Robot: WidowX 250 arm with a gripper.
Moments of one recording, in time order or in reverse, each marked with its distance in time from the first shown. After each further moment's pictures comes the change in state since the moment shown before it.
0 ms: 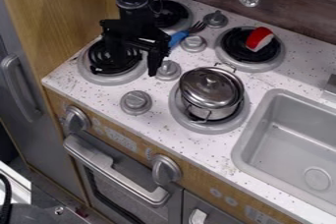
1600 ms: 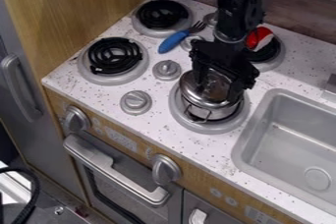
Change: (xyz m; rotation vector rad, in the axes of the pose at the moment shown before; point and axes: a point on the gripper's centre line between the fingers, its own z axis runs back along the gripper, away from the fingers) arm 0.023 -0.124 -0.024 0.042 -0.093 -0.239
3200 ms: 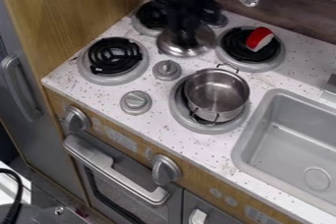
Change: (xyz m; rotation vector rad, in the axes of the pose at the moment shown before) arm 0.030 0.111 0.043 0.022 -0.109 0.260
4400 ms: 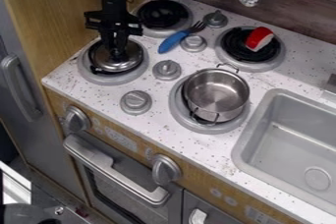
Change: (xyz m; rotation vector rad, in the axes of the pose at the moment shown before) arm -0.011 0.110 -0.097 0.025 0.247 0.195
